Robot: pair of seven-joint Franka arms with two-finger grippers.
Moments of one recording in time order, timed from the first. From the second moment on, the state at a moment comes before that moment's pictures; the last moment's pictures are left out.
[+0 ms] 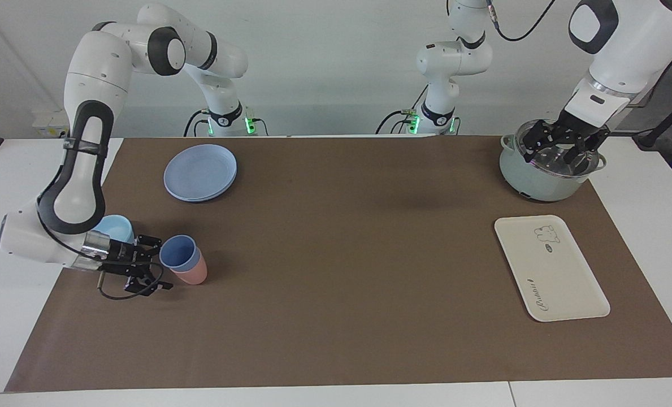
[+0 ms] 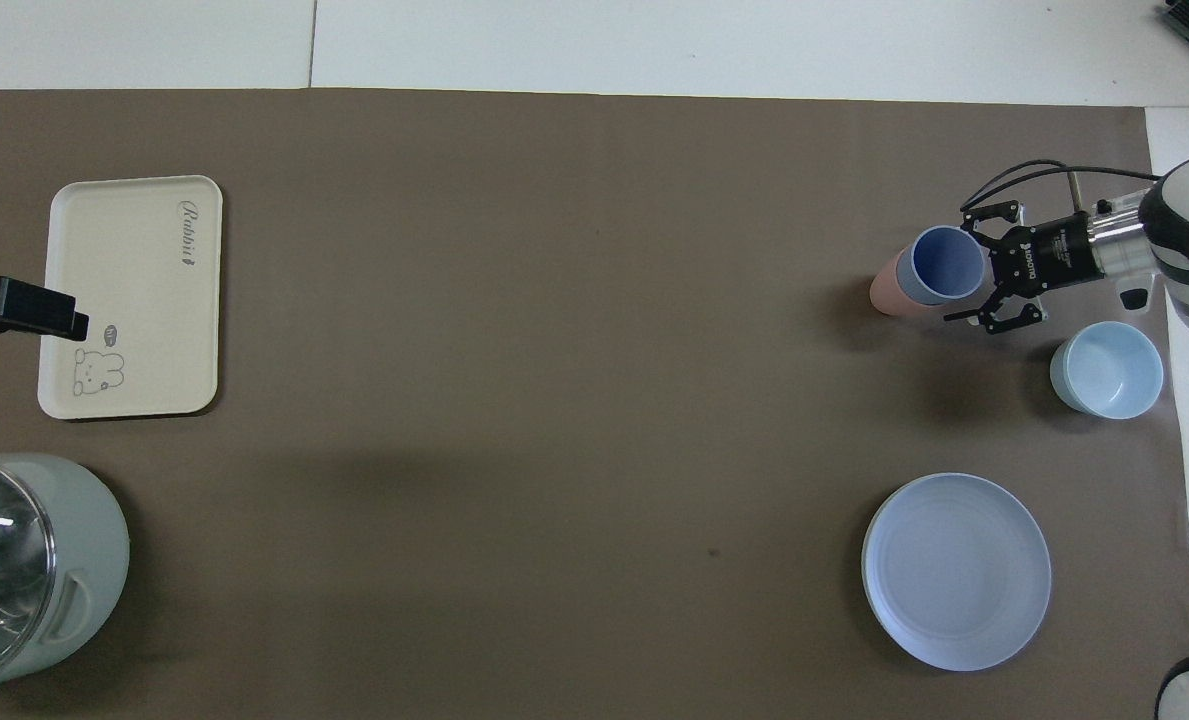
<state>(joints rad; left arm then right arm) -0.01 -0.01 0.03 -1.63 -0.04 1.61 0.12 -0.29 0.69 0.01 -1.43 0.70 1.76 0.86</state>
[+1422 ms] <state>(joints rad) -0.01 -0.01 0.03 -1.63 -0.04 1.61 0.12 -0.19 0.52 0.02 -1.58 0.85 1.76 0.89</state>
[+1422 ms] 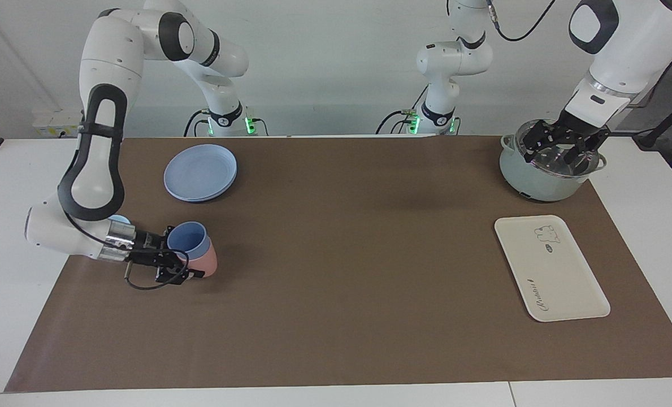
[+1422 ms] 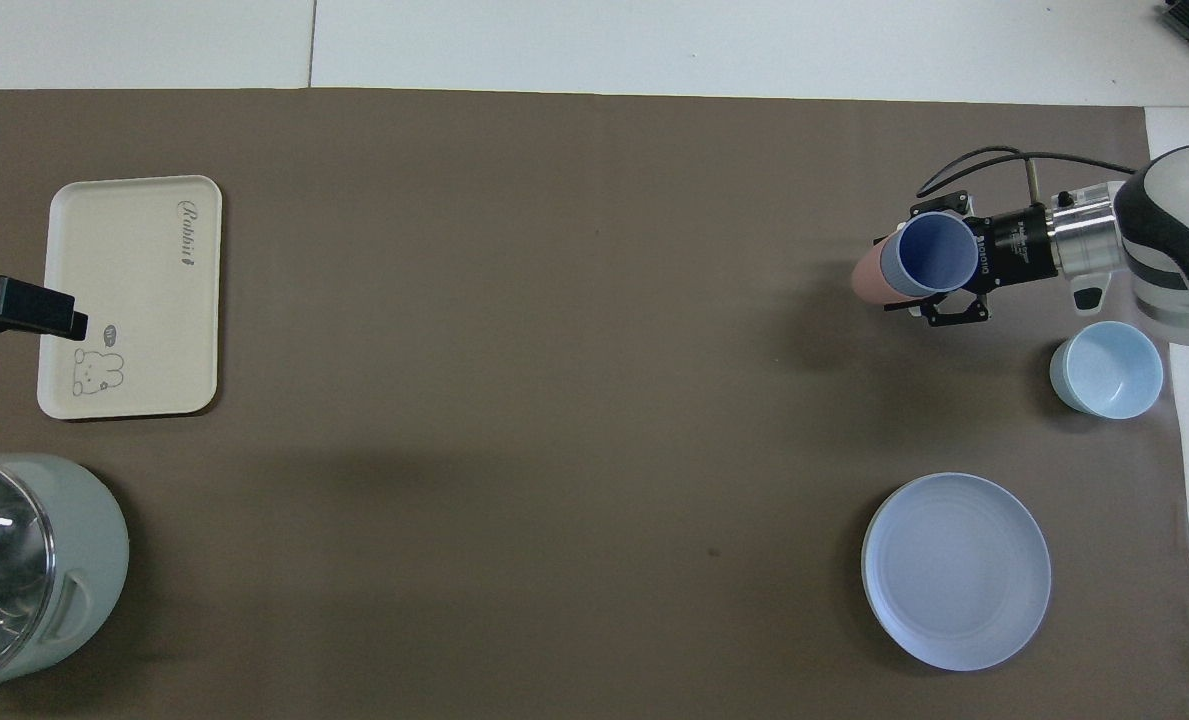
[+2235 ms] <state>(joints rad) -0.01 -0.01 0.03 -1.63 -0.04 1.61 0.12 0.28 0.29 0.02 -1.63 0.70 1.96 1.48</state>
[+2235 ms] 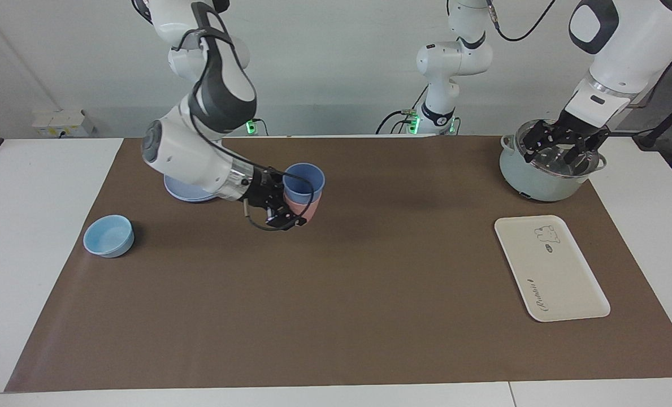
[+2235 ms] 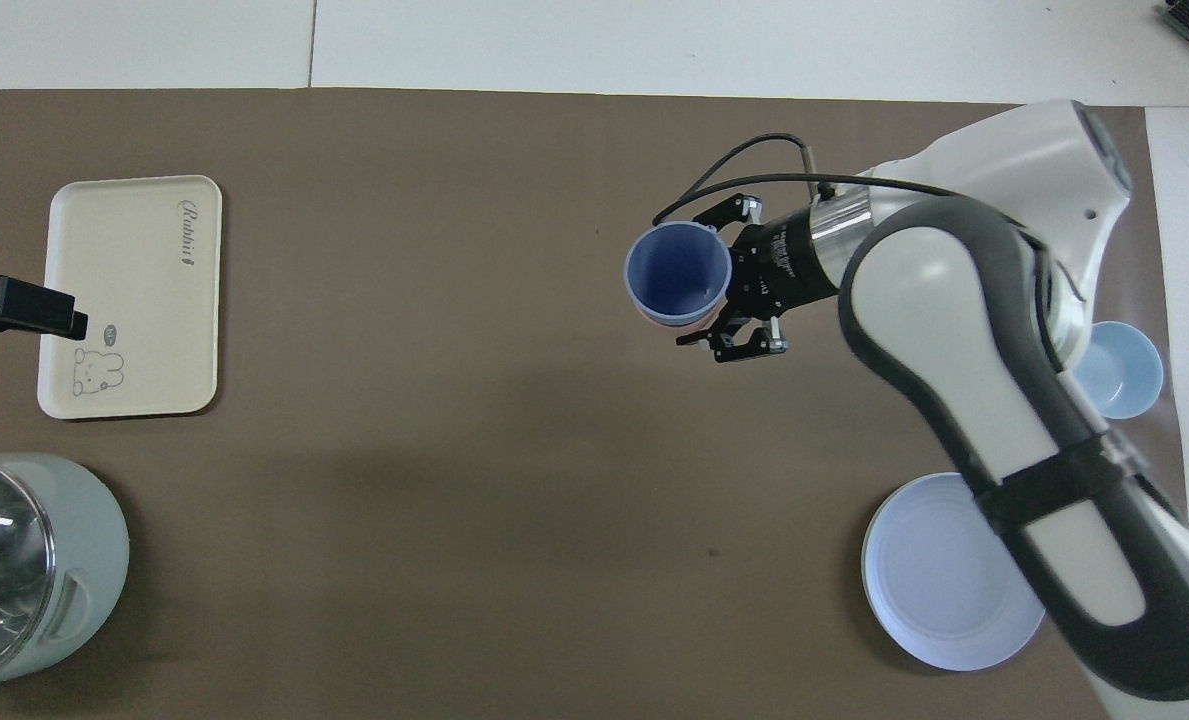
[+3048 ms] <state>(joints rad) -0.05 -0.01 -0.05 -1.61 -0.11 1.64 -0.26 0.46 0.29 0.02 -1.56 0.63 2.08 1.83</state>
